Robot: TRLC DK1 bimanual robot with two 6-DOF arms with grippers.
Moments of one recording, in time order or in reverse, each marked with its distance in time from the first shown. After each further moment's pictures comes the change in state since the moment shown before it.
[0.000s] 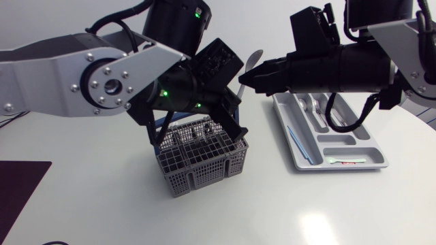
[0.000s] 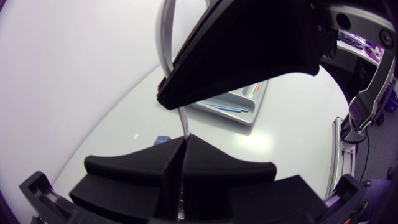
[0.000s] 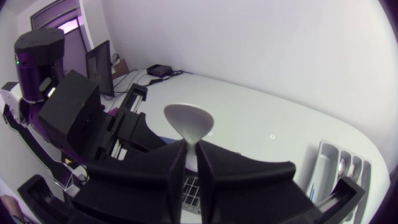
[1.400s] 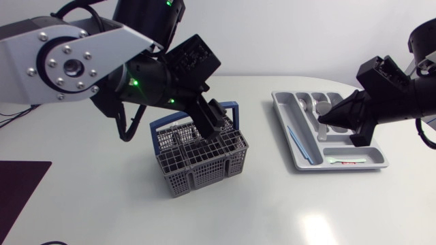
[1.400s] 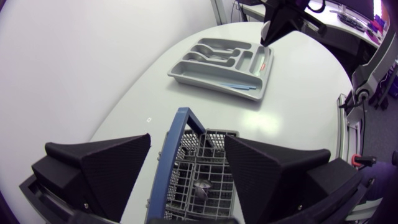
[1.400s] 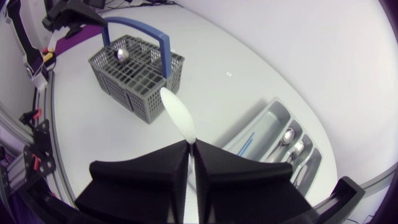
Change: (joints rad) left arm 0.068 -0.074 0.000 -0.162 -0.009 0.107; right arm -0.568 -0.016 -0.021 -0.547 -0.189 -0.937
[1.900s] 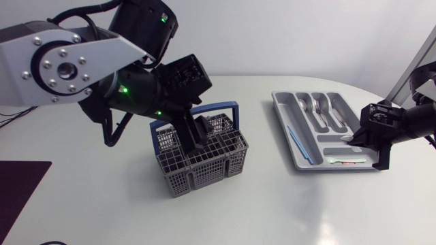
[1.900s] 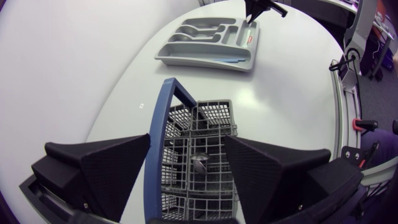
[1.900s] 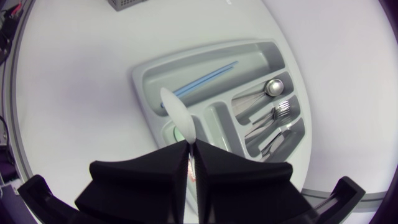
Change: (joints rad) left arm 0.031 -0.019 -0.032 -0.105 0.035 0.140; right arm -0.250 0.251 -0.065 0.152 0.241 -0.596
